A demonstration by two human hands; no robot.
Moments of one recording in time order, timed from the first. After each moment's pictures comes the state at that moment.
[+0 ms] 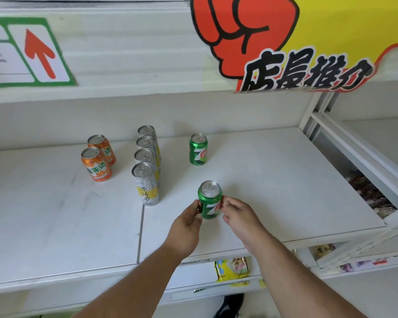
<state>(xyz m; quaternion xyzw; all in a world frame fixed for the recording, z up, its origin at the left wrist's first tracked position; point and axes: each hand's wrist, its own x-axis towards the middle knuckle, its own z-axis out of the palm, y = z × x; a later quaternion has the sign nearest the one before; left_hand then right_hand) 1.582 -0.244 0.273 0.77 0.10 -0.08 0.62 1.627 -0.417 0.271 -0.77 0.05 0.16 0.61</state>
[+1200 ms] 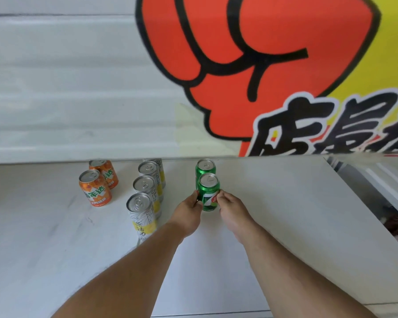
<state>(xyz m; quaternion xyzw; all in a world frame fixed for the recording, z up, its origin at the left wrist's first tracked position) 1.721 -0.232 0.300 0.82 0.13 -0.08 0.55 1.747 -0.378 0.309 -0.79 0.04 0.13 0.59</state>
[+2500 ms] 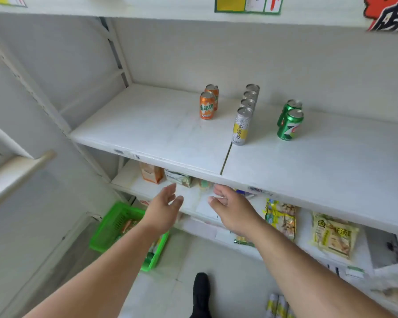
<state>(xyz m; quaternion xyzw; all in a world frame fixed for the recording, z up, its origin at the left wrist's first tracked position) 1.281 -0.121 0.317 0.79 0.34 0.05 0.51 1.395 -0.304 0.325 -0.82 -0.23 0.29 0.44</state>
